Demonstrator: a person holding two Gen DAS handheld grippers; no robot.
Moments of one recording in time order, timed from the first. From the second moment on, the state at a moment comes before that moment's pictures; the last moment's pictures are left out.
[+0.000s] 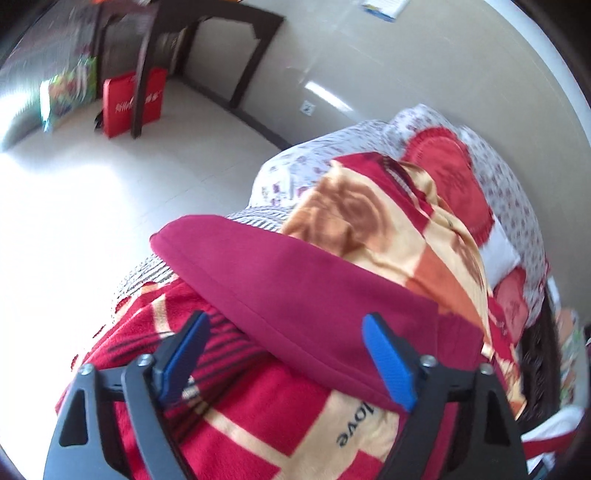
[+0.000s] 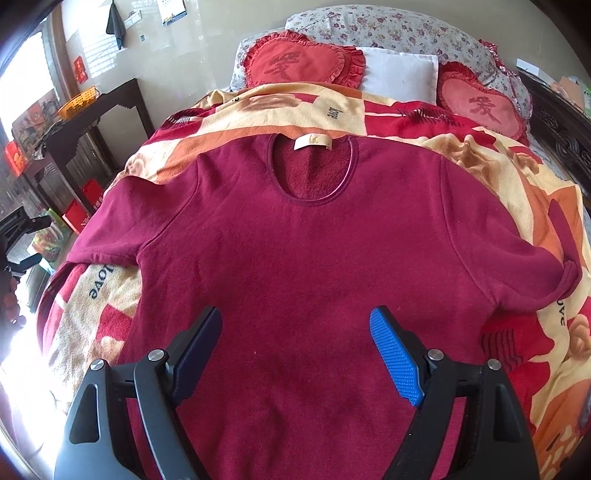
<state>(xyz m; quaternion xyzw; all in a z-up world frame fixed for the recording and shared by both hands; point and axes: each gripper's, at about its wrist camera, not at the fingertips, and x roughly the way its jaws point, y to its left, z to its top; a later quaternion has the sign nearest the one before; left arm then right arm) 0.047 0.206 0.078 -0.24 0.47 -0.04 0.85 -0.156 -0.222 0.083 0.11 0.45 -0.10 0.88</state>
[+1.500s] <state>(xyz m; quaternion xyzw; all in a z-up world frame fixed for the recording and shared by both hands) -0.072 -0.145 0.058 0.02 0.50 -0.38 0.78 -0.194 -0.299 0.068 0.18 0.45 -0.17 0.86</state>
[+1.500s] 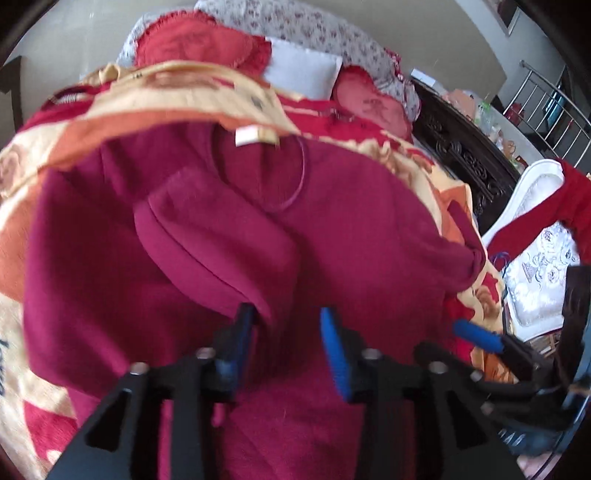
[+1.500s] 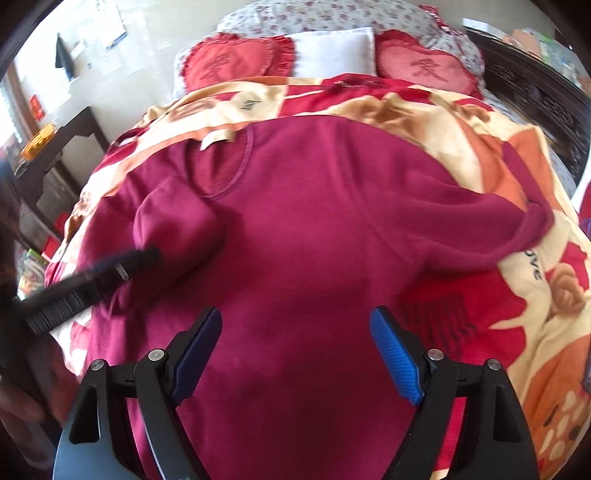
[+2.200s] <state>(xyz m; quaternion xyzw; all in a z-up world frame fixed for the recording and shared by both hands) -0.045 -0.019 0.032 0.10 0.49 -0.19 0.85 -0.030 -0.188 0.036 -0.01 0.51 -0.02 0.86</state>
